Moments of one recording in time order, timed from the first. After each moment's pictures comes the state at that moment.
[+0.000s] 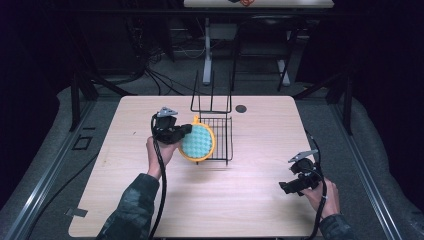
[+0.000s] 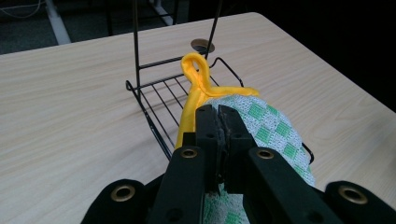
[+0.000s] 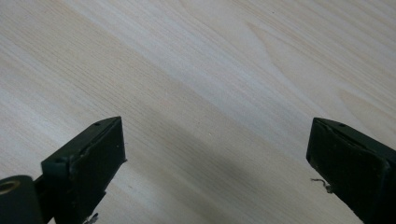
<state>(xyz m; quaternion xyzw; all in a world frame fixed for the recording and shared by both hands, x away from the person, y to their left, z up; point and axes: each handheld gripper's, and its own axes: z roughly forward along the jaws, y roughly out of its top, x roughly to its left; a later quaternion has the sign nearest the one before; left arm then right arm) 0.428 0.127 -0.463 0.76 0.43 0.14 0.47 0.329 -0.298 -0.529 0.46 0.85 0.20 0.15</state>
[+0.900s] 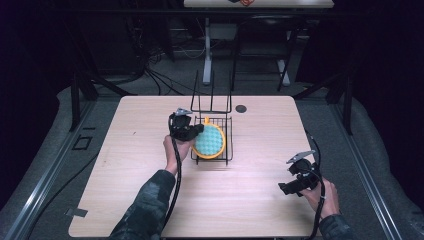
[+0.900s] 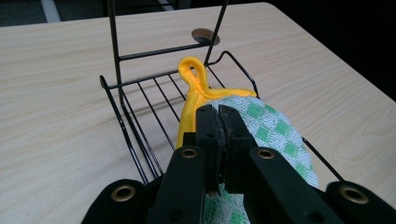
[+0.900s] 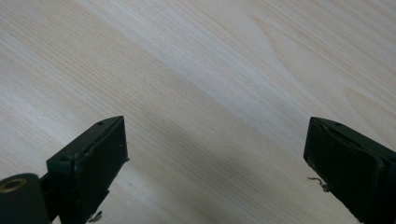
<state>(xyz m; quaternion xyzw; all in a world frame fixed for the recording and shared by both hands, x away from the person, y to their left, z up) 0.466 0.088 -0.505 0.76 0.46 0.12 0.45 0.329 -0.295 -0.532 0.45 0.86 0.19 0.15</state>
